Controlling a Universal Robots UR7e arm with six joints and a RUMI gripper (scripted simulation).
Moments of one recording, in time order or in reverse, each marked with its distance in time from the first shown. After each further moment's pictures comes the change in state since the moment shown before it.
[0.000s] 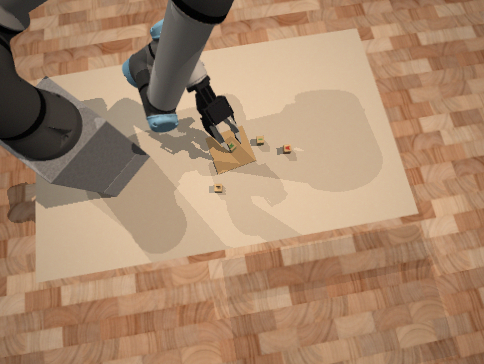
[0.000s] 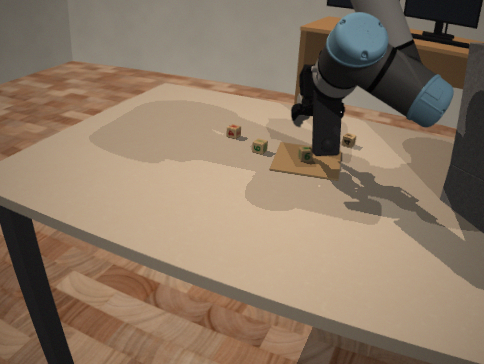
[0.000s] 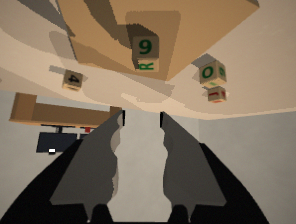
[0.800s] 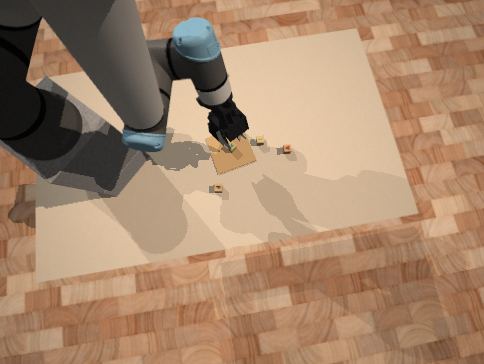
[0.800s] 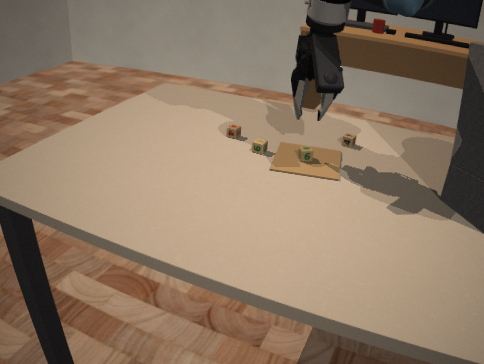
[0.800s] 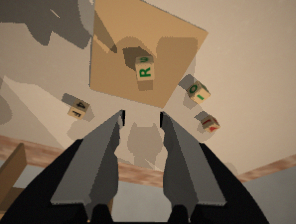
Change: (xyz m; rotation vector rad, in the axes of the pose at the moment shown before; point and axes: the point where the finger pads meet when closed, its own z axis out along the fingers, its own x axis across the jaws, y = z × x) arm -0.001 0.017 -0.012 0.615 0.011 0.009
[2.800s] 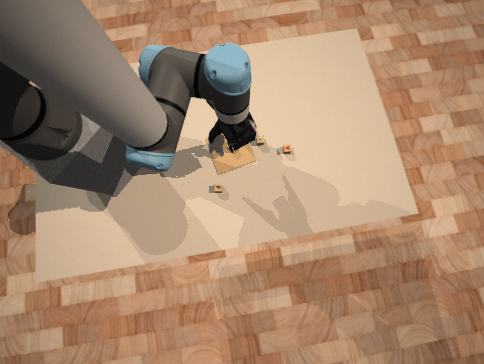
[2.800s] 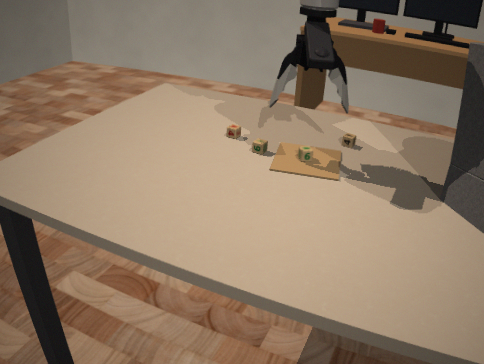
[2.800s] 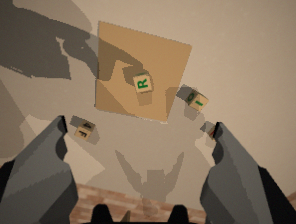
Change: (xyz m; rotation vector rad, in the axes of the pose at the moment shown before) arm 0.002 0.002 -0.007 0.282 -0.030 0.115
